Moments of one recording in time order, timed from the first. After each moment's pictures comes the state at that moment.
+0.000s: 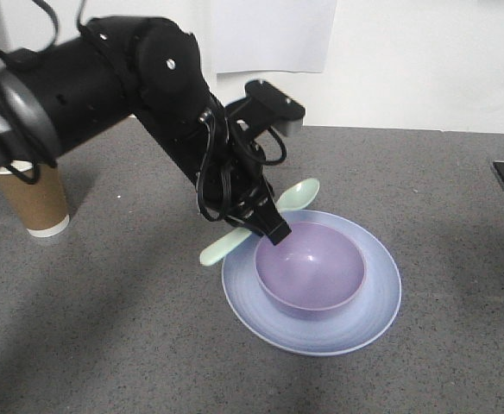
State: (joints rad) left arm -0.64 1.90 -1.85 -0.22 1.23 0.33; right arm 0.06 0.82 -1.01 0.06 0.96 0.02
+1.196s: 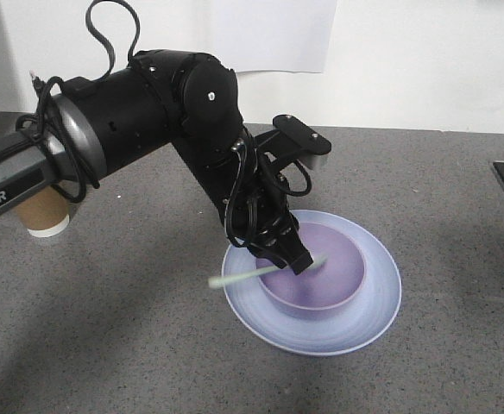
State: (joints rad) left arm -0.69 1.95 -1.85 -0.25 1.24 0.33; right arm 0.06 0.82 -1.01 0.06 0.96 0.02
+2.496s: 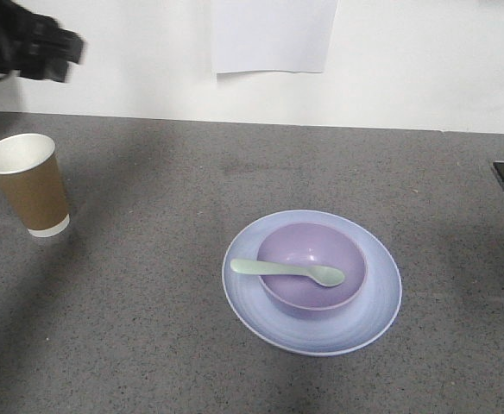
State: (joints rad) left arm -0.25 1.57 -1.85 0.15 1.20 -0.13; right arm 0.06 0.82 -1.01 0.06 0.96 0.02
